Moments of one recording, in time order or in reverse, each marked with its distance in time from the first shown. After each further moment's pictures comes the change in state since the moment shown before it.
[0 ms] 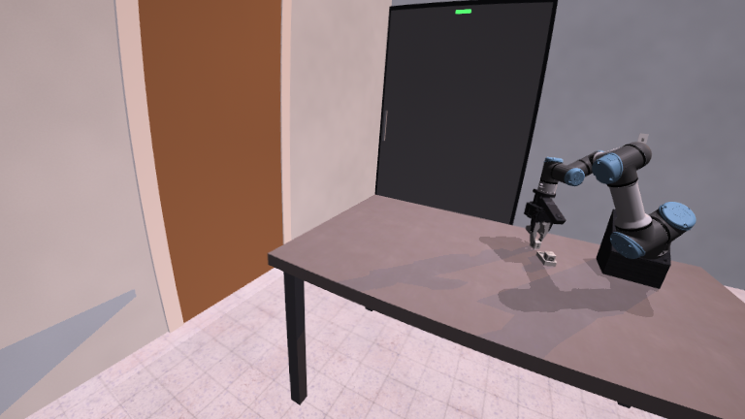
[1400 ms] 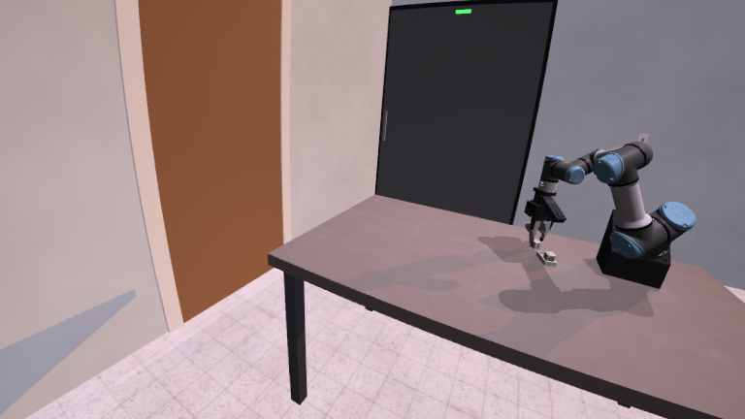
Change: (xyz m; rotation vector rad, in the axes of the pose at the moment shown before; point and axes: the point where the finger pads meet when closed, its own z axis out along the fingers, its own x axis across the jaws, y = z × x) arm 0.000 0.000 -0.006 0.000 0.000 0.000
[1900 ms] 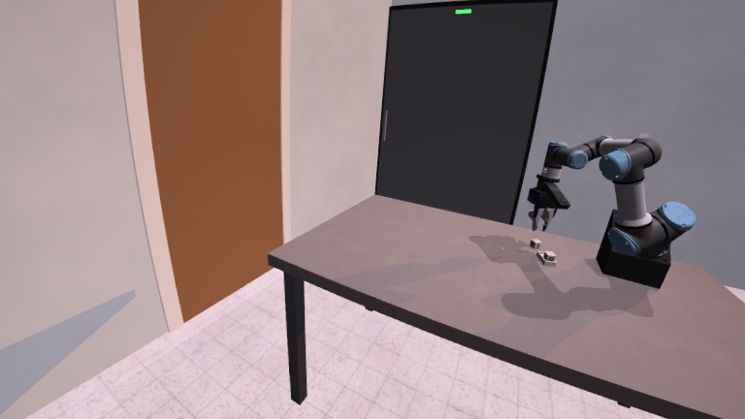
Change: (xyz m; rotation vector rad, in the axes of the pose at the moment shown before) arm 0.000 0.001 -0.054 -0.005 0.001 0.000
